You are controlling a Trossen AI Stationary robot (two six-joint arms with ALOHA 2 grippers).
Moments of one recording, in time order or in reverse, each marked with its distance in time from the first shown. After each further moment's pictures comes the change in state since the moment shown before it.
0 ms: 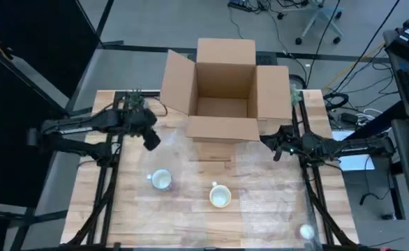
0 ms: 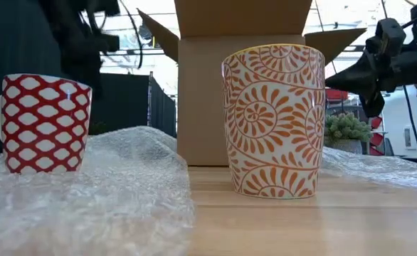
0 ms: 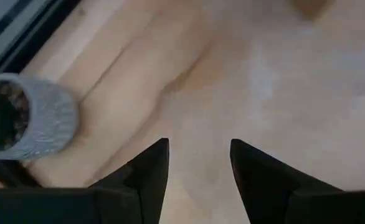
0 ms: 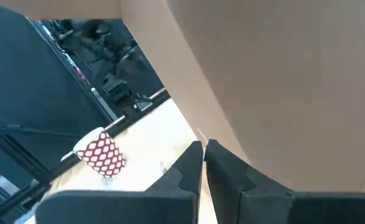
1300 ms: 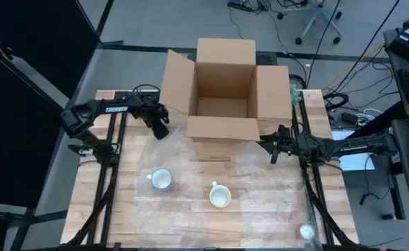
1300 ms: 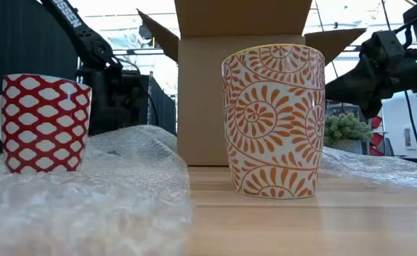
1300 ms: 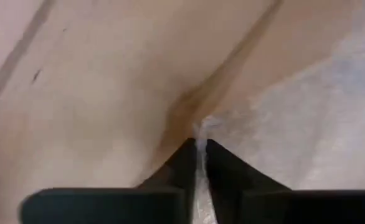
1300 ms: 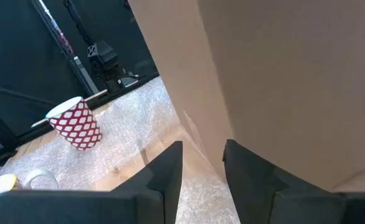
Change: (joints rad) left arm 0.362 0.459 -0.013 0.259 0.370 0.341; right arm 0.000 0.099 0.000 0.032 0.001 -0.146
